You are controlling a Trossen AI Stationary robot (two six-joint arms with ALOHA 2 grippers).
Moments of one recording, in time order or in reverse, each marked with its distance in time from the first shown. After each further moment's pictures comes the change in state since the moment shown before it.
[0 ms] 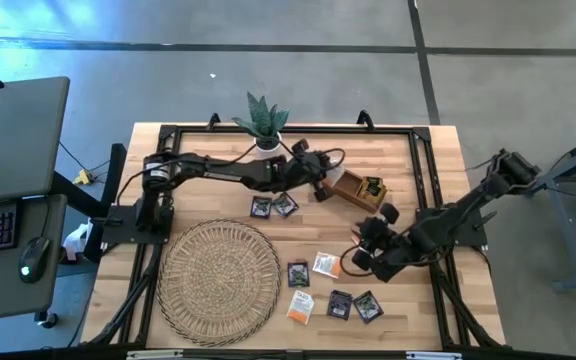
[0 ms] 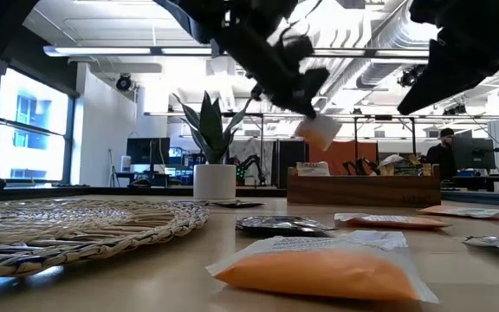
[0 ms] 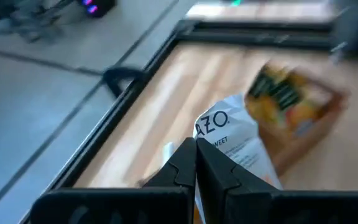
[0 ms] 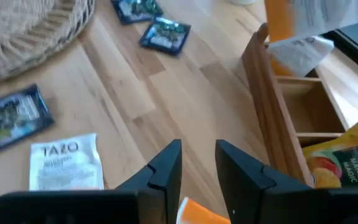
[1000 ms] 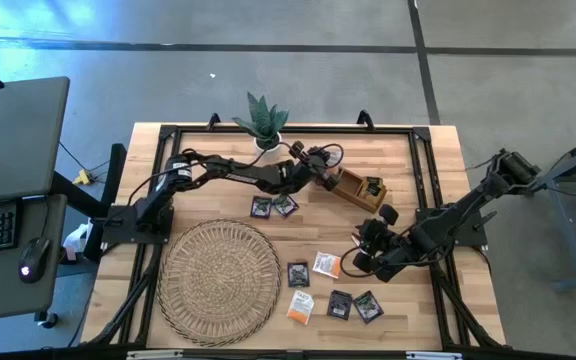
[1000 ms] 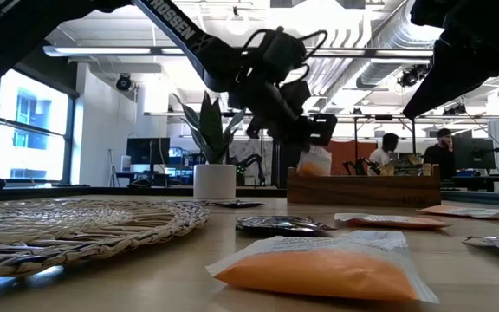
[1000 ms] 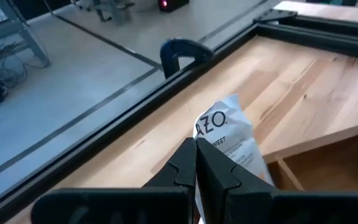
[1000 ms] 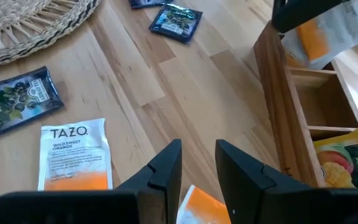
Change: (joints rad) left arm 0.045 0.204 0.003 0.243 -0.205 -0.176; right arm 0.005 0.000 0.000 0.002 -0.058 -0.027
